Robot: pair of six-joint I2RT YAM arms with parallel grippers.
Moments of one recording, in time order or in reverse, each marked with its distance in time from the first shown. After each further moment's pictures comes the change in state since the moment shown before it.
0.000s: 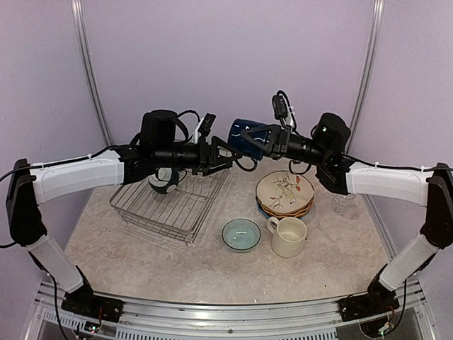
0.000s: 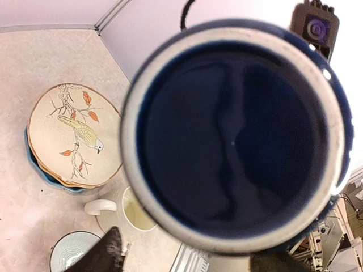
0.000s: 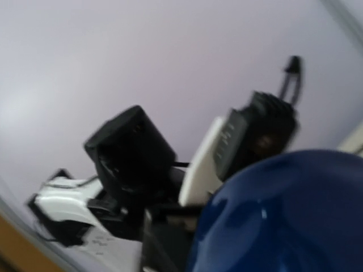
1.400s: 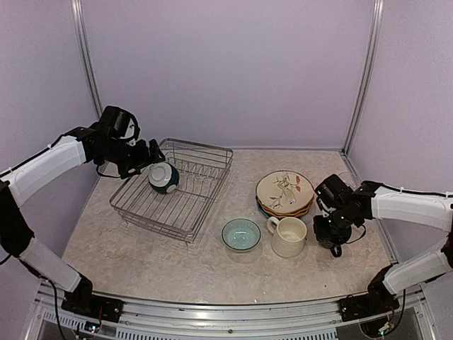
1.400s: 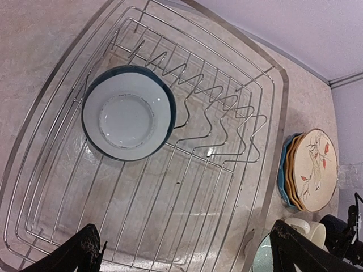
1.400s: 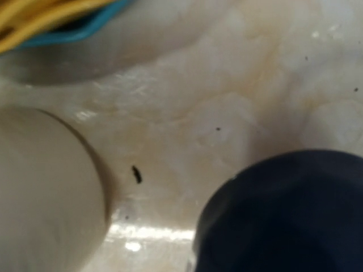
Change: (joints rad) left arm 0.378 -0.186 0.003 -0.730 -0.476 0.165; right arm -0.057 -0.289 -0.320 -1.492 0.867 -0.424
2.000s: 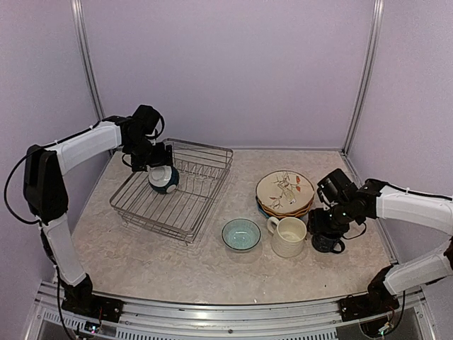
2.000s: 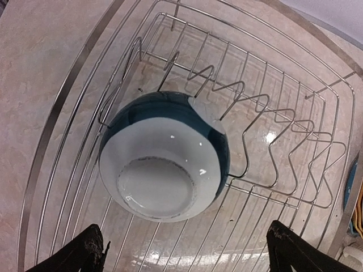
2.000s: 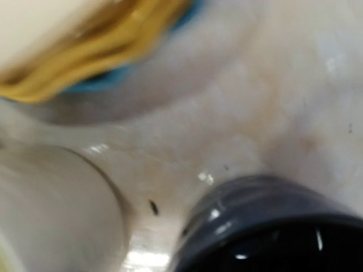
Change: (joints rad) left arm -0.020 0.393 0.323 -0.171 -0.218 0.110; right arm -0.005 -0.023 -0.010 0.071 0.024 0.006
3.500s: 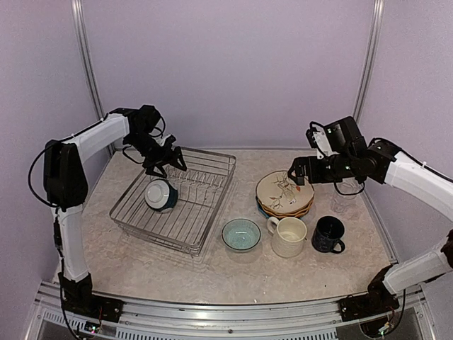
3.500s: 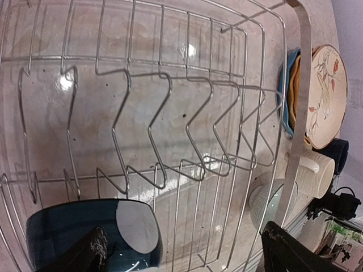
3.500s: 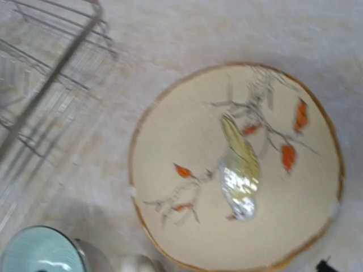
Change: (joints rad) left arm 0.077 0.277 0.363 -0.298 0.575 0.254; right arm 0.000 0.024 0.416 0.022 -0.061 -0.216
